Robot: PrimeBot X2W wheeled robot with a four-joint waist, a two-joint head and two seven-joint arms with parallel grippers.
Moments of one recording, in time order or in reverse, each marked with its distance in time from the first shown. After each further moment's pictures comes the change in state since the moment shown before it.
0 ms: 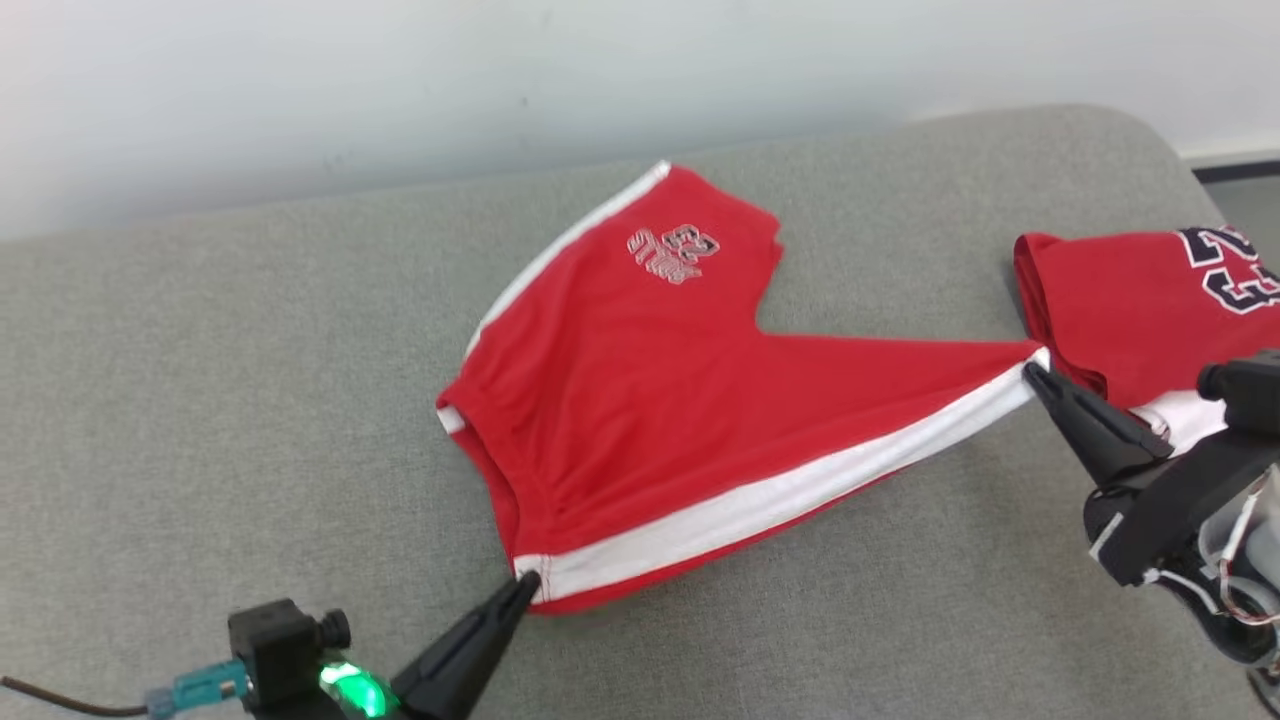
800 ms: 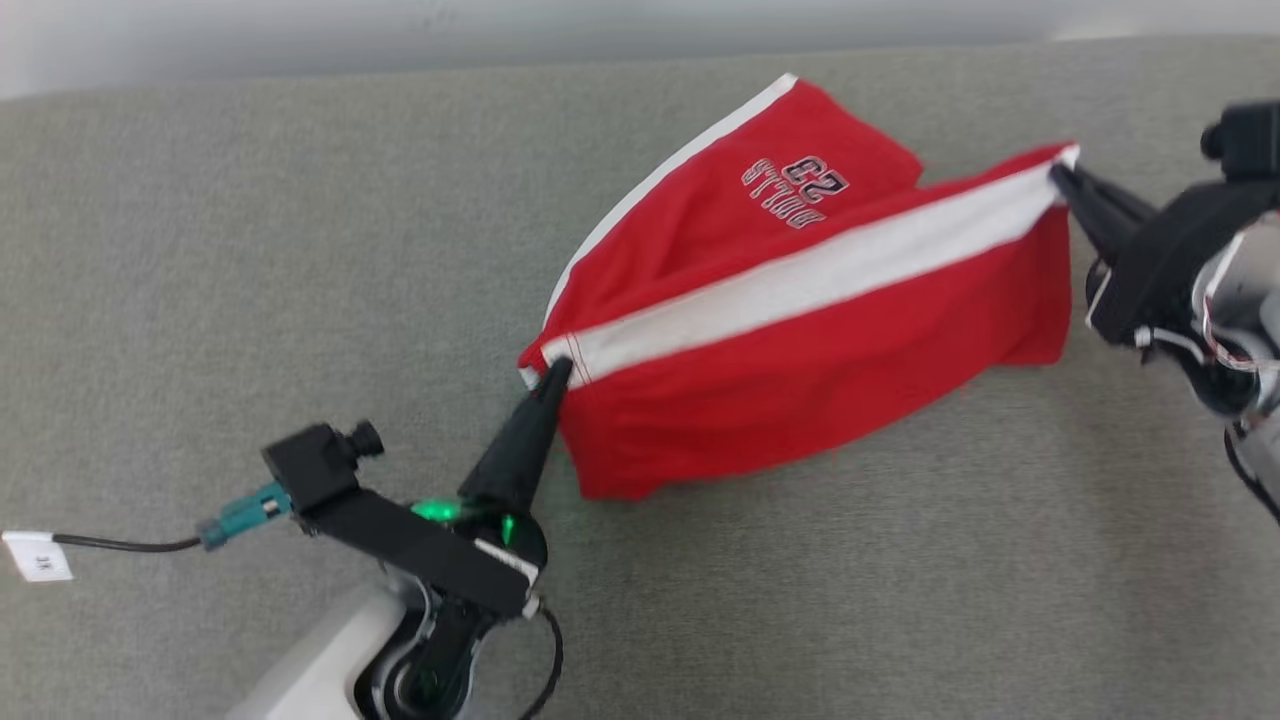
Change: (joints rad) left arm -0.195 -0.292 0.149 0.147 -0.263 0.067 0.048; right arm -0.379 0.201 -0.105 0.373 -0.140 0.000 0.307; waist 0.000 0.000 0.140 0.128
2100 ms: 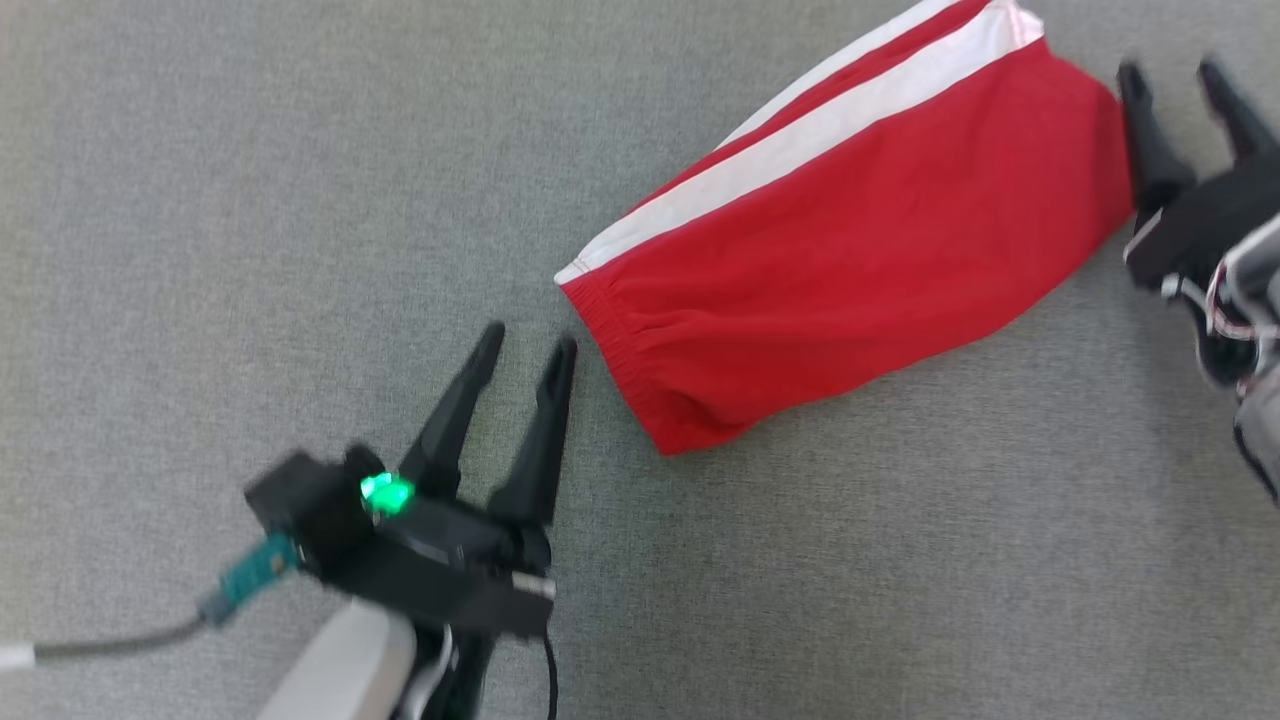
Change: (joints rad) left arm 0.108 -0.131 0.245 -0.030 0.671 0.047 -0.047; right arm -0.125 0.091 0.013 0.313 -0.038 0.000 -0.393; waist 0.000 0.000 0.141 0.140
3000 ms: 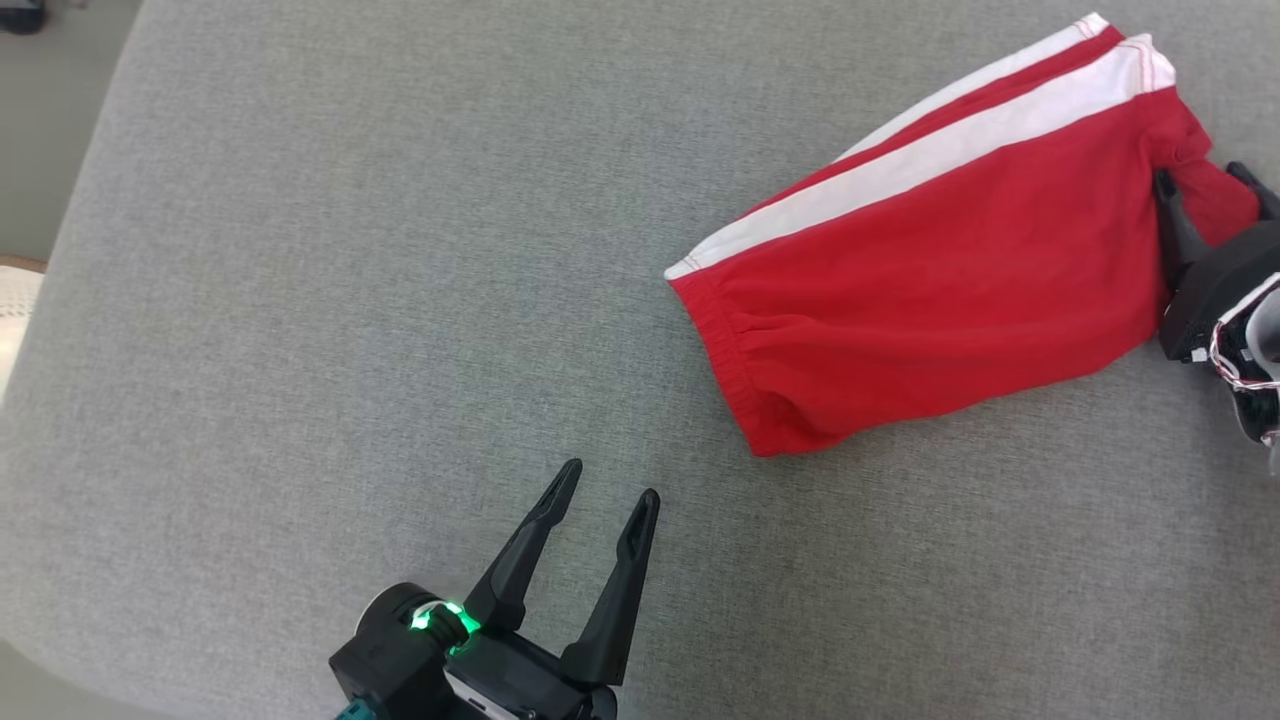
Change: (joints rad) left arm 0.288 -0.119 0.050 -0.144 0.309 -0.086 0.000; right arm 0.003 -0.001 0.159 0.202 -0.031 0.000 0.039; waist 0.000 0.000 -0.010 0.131
